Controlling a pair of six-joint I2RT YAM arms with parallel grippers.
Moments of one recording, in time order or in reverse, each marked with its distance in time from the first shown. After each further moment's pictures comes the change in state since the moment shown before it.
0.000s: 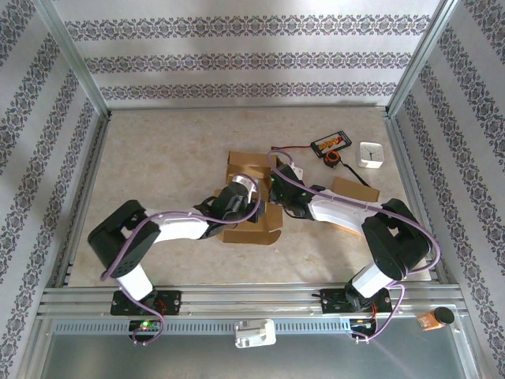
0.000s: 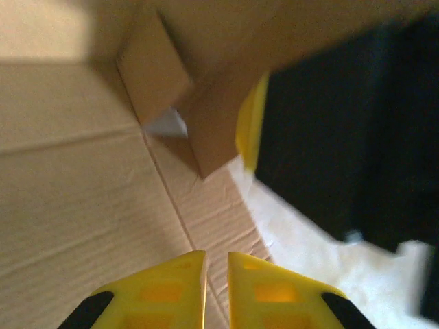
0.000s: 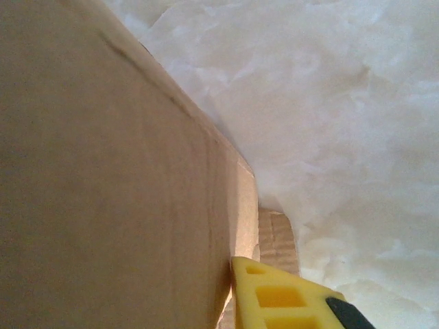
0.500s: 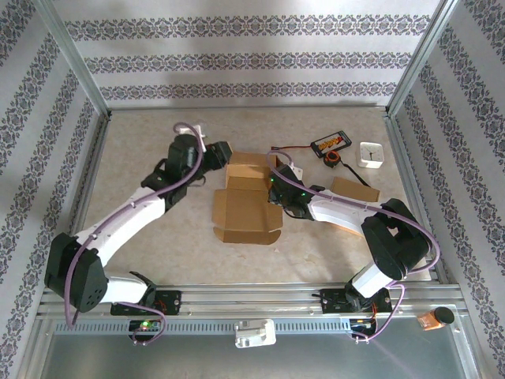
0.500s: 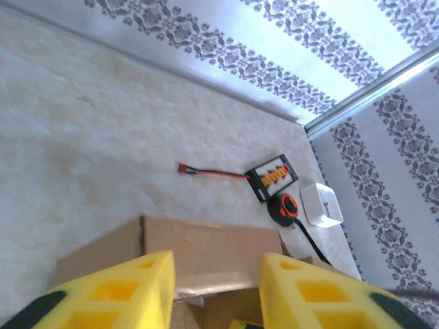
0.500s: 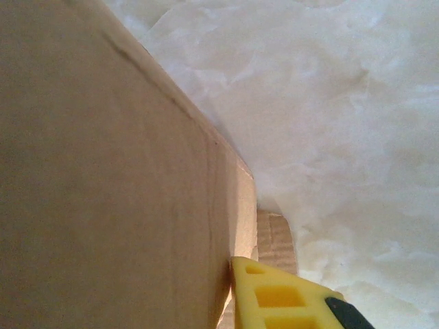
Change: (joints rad) left arm 0.332 -0.291 0.272 -0.388 0.033 -0.151; right arm 0.006 0.002 0.000 0.002 0.014 -0.009
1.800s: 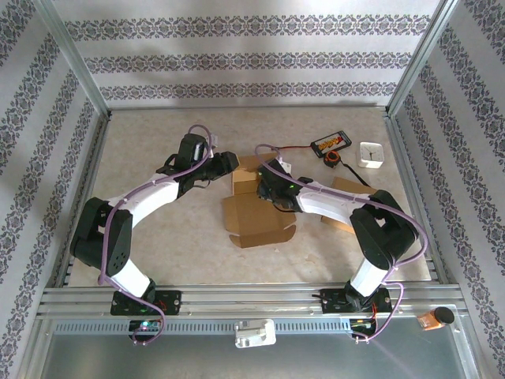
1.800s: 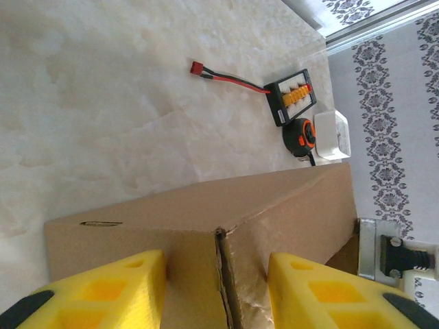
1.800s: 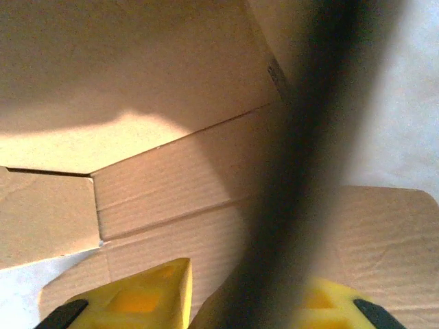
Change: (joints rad) left arm 0.073 0.253 -0.021 0.069 0.323 -0.075; right arm 0.039 0.107 0.151 -0.057 -0.032 0.038
